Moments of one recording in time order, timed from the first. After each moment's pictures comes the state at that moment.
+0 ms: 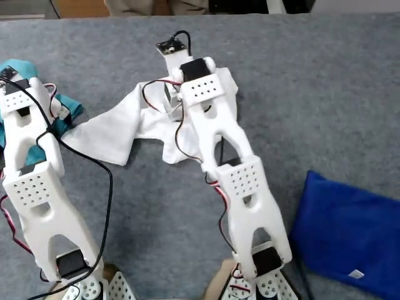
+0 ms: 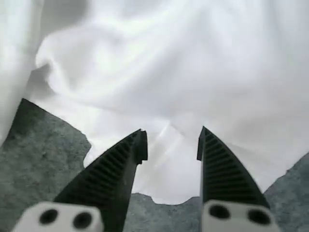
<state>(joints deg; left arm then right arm) -26.9 44.9 -31.5 72.5 17.5 -26.4 56.9 -64.7 97.6 -5.3</state>
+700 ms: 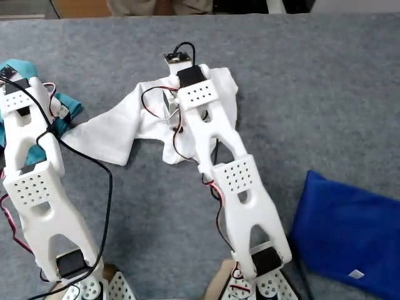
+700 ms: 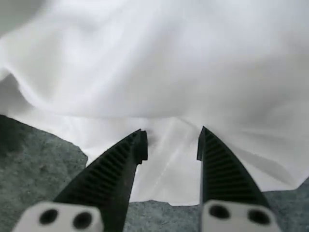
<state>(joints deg) -26.9 45.5 -32.4 72.5 17.7 -26.4 64.6 -69.1 100.9 -13.3</state>
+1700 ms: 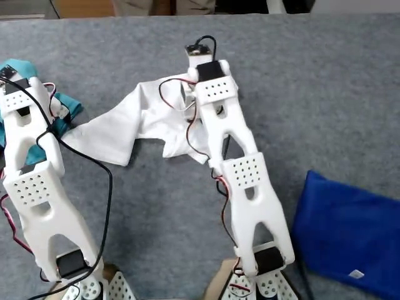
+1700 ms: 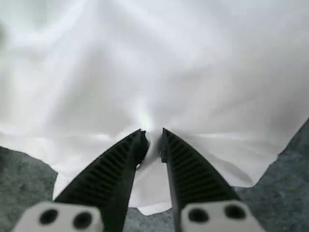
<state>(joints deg) -26.9 45.5 -32.4 72.5 17.7 -20.6 67.2 -74.9 101.1 -13.5</state>
